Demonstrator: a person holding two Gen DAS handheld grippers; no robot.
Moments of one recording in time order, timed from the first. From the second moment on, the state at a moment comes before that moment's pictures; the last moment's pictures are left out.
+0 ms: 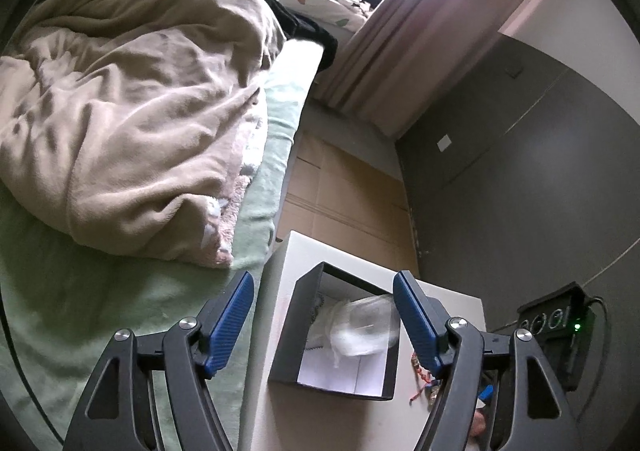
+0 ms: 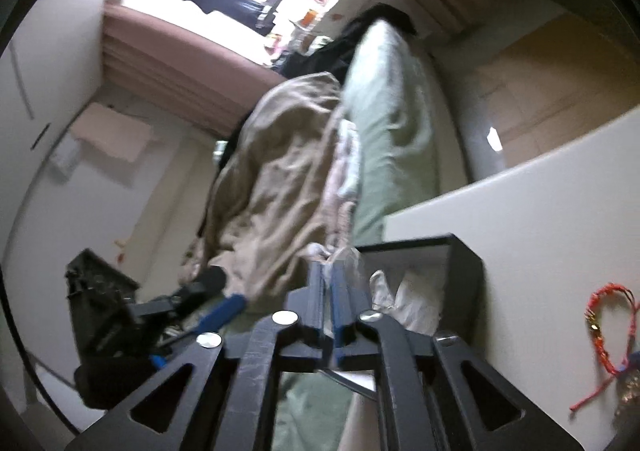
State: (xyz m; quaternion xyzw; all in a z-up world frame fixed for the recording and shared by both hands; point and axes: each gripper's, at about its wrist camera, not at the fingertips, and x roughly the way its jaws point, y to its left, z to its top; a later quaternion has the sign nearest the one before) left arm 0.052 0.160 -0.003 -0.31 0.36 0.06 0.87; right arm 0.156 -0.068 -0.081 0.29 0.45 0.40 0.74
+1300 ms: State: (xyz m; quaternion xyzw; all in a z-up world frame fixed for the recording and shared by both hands) left arm 0.083 -0.012 -0.028 -0.16 0.44 -0.03 0.88; right arm 0.135 -0.275 -0.074 0.30 0.50 0.20 0.79
